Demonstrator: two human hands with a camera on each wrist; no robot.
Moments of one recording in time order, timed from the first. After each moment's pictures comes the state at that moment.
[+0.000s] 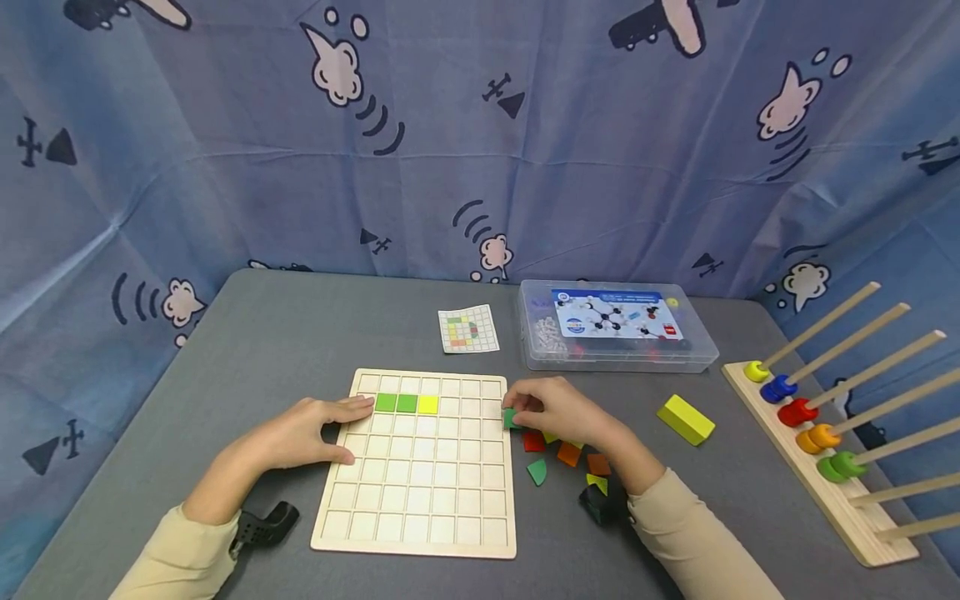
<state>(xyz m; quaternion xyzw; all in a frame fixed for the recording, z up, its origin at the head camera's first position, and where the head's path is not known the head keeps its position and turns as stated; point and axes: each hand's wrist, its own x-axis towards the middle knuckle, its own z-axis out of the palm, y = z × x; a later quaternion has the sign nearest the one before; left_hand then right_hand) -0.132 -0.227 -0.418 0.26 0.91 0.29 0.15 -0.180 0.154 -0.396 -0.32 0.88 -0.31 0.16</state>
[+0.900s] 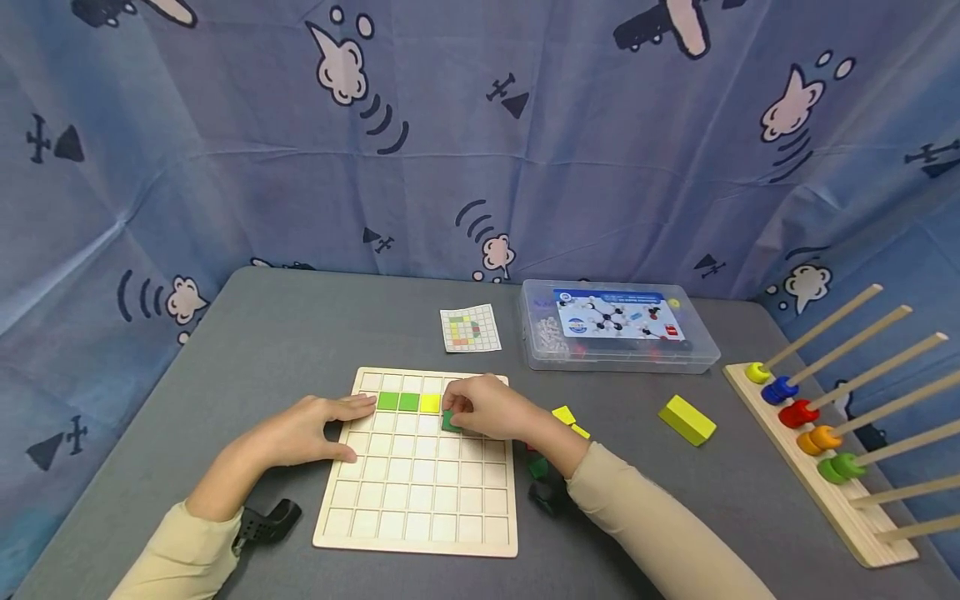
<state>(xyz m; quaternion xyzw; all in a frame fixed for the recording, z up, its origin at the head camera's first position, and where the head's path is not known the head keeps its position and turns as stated) -0.132 -0.229 -0.414 0.27 0.91 0.28 0.15 -0.181 0.069 -0.397 -0.36 0.87 -0.29 0.18</state>
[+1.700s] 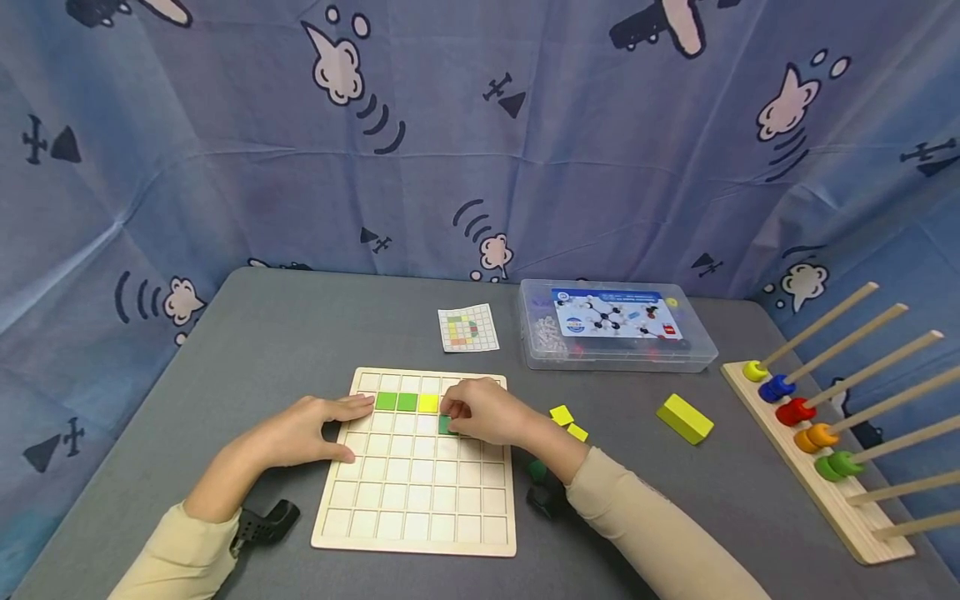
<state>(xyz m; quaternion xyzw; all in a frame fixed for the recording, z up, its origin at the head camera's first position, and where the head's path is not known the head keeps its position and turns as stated) -0.132 -0.229 -0.416 0.27 0.91 0.28 0.14 -0.175 0.069 -0.397 -0.37 0.88 -0.26 0.15</state>
